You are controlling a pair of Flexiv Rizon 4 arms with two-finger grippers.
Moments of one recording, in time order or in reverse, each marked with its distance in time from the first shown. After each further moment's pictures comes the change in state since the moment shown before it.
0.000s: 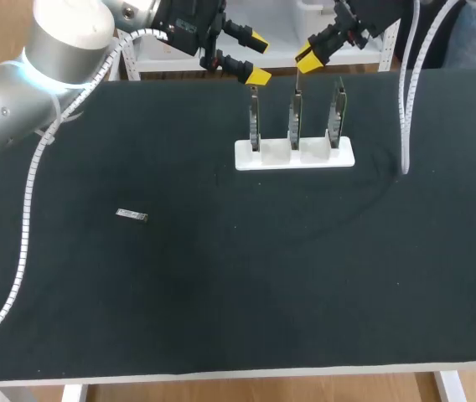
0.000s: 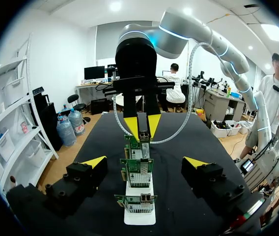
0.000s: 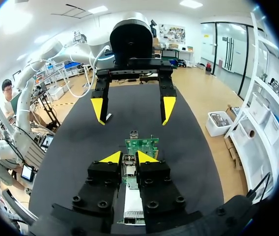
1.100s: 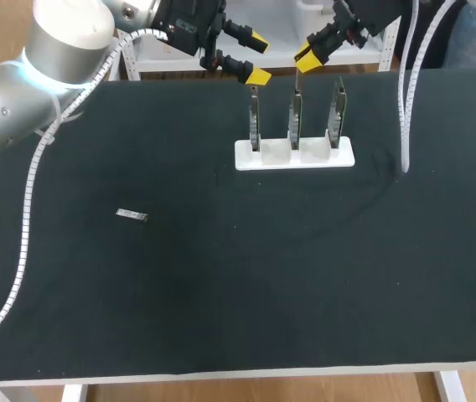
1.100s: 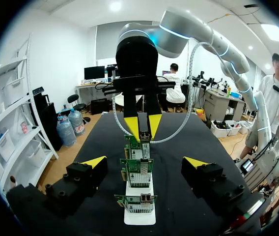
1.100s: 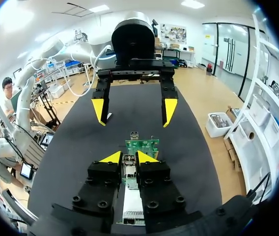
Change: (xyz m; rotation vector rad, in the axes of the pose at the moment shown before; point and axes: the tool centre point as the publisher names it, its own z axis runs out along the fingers) left arm 0.000 0.000 0.000 0.000 0.000 0.000; right arm -0.001 0.001 0.001 -0.001 0.013 -0.023
